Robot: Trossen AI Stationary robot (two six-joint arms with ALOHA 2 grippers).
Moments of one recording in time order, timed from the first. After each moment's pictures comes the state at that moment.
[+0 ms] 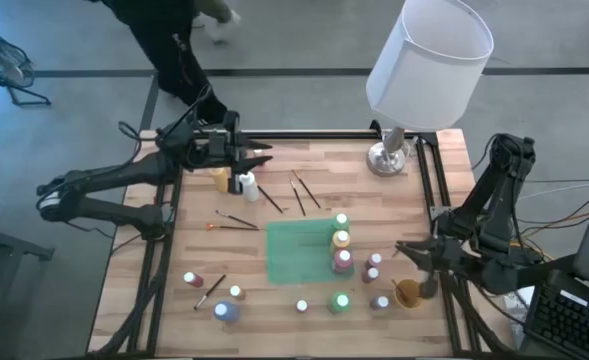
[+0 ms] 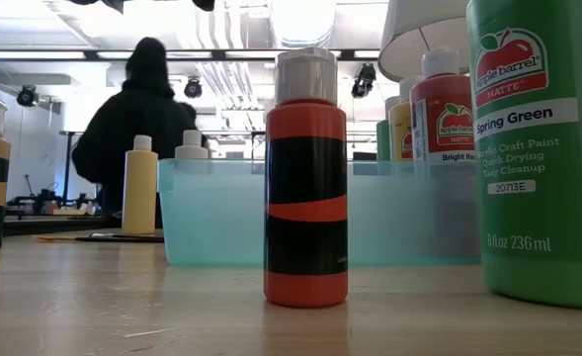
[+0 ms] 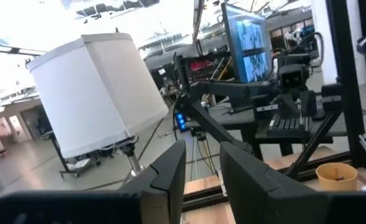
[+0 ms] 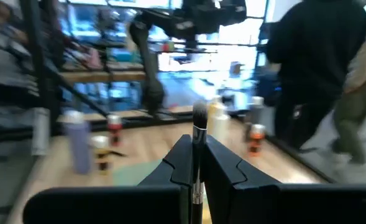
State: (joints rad) left arm 0.34 1.03 0.89 0.38 0.34 0.26; right arm 1.19 0.97 0.66 0.07 1.48 0.26
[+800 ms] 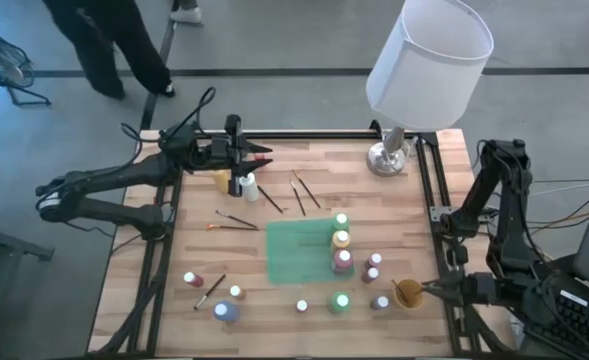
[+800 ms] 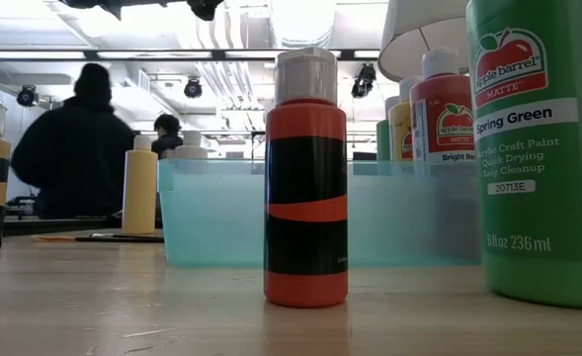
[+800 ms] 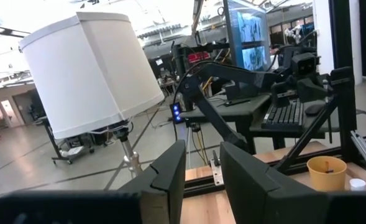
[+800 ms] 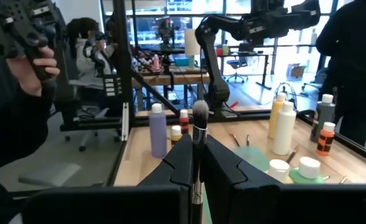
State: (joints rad) left arm 0.34 1.03 0.86 0.36 0.34 0.22; right arm 1.48 1.13 0.70 0.18 1.55 0.34
